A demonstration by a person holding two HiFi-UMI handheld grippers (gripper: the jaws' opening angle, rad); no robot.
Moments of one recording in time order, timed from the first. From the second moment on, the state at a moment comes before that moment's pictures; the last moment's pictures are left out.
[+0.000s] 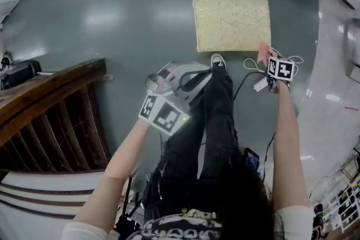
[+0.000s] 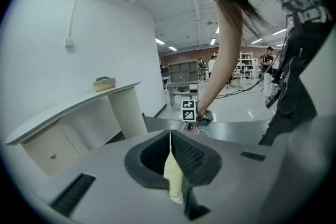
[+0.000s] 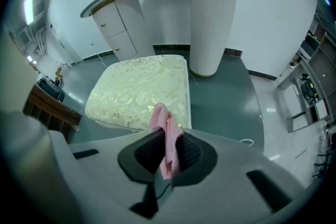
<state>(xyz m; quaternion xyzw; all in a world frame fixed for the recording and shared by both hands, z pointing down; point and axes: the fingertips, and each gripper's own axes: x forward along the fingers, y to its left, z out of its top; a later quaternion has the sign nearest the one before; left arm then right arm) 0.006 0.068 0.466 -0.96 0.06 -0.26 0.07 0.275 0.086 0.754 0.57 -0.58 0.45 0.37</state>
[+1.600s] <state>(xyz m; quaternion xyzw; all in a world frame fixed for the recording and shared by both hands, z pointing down) -0.037 0.120 0.327 -0.96 0.13 -0.23 0.07 0.125 0.143 0.361 0.60 -0.71 0.34 0.14</state>
